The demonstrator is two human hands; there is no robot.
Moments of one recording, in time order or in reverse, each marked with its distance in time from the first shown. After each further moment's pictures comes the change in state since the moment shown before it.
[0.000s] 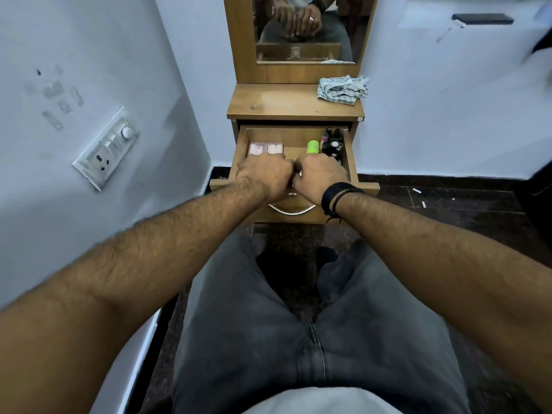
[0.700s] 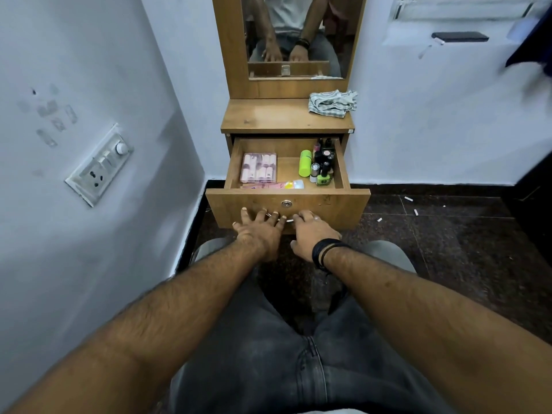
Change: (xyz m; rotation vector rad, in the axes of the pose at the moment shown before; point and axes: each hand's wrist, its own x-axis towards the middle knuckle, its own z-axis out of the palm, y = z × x) left_hand -0.004 0.010 0.121 -0.058 -0.372 -0.031; right_hand -0.039 0.026 0.099 0.022 -0.381 0.124
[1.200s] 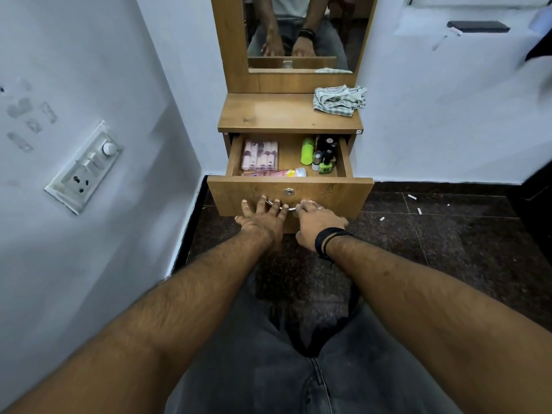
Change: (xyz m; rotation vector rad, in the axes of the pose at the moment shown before) left_hand 0.045 -0.005 -0.029 -0.028 -0.066 -0.011; right_hand 0.048 0.005 -0.027 -0.100 -0.044 0.044
